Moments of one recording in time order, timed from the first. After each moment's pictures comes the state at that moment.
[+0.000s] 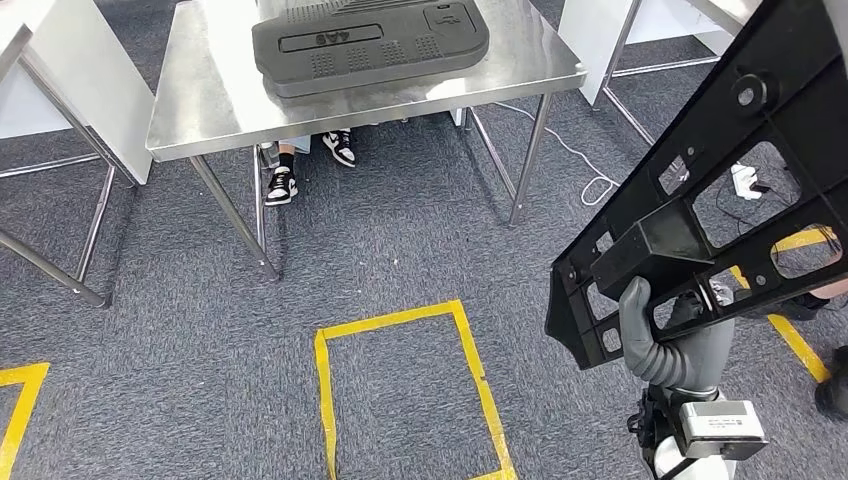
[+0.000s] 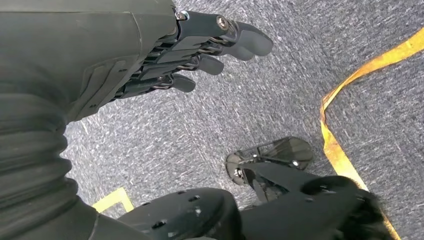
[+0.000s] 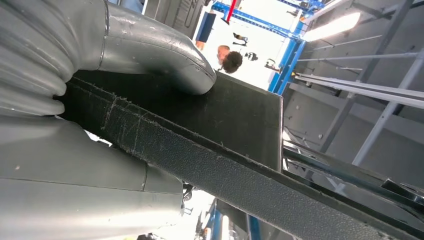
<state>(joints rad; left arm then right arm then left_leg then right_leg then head) -0.07 -0.11 1.02 -0.21 -1.28 0.10 -0.30 0.12 -0.11 0.14 -2.02 0.19 -0.30 -0.44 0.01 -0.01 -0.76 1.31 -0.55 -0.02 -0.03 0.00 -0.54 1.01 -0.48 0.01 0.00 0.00</state>
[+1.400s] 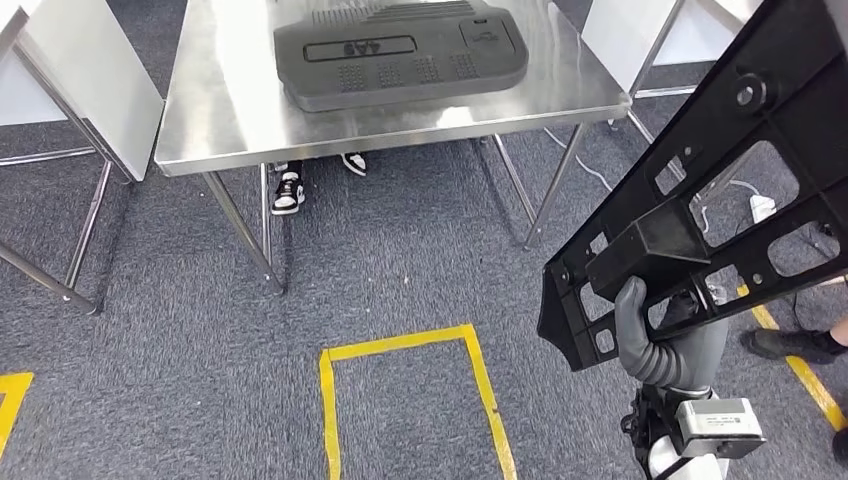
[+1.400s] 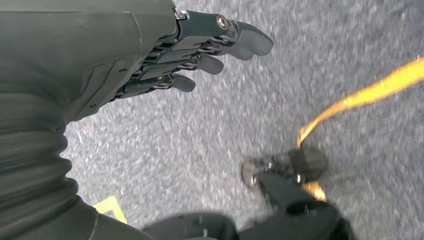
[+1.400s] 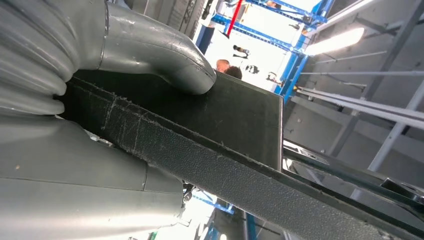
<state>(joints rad) -0.07 -0.12 1.02 -0.21 -1.30 0.11 -0.28 0.12 -0.10 0.14 -2.02 0.17 -0.30 -0.43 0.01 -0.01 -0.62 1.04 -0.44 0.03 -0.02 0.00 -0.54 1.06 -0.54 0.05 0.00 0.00</state>
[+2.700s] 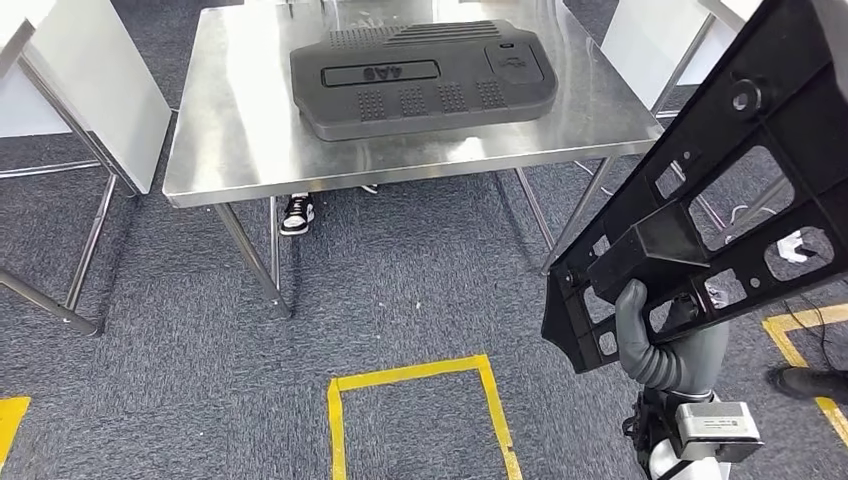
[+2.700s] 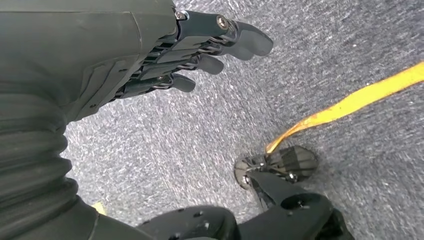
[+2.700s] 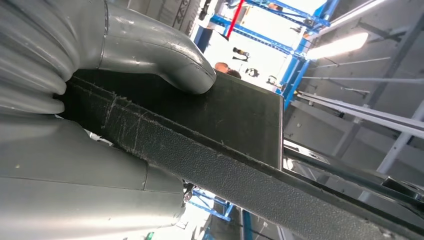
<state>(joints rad) -0.07 -0.12 1.02 -0.20 -1.31 0.11 -0.28 0.13 -0.10 0.14 -2.01 0.17 -0.30 -0.44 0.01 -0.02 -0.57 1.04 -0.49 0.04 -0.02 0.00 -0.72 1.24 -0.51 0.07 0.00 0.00</state>
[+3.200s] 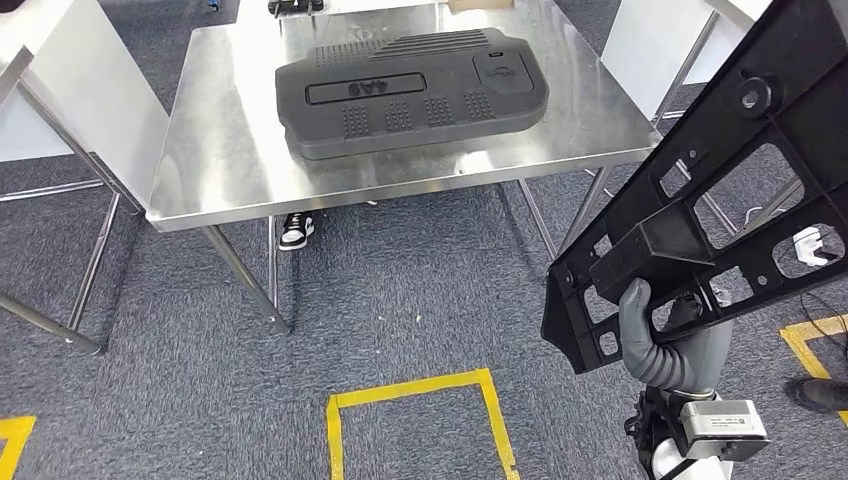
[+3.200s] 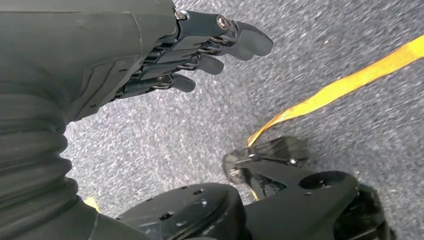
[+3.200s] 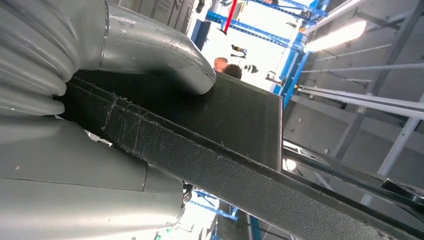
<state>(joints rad) -0.07 -0.12 1.02 -0.20 -1.31 0.10 -0.28 0.13 -0.10 0.13 -2.01 0.17 -0.30 -0.43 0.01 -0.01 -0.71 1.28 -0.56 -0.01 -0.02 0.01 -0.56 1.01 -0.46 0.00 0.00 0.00</state>
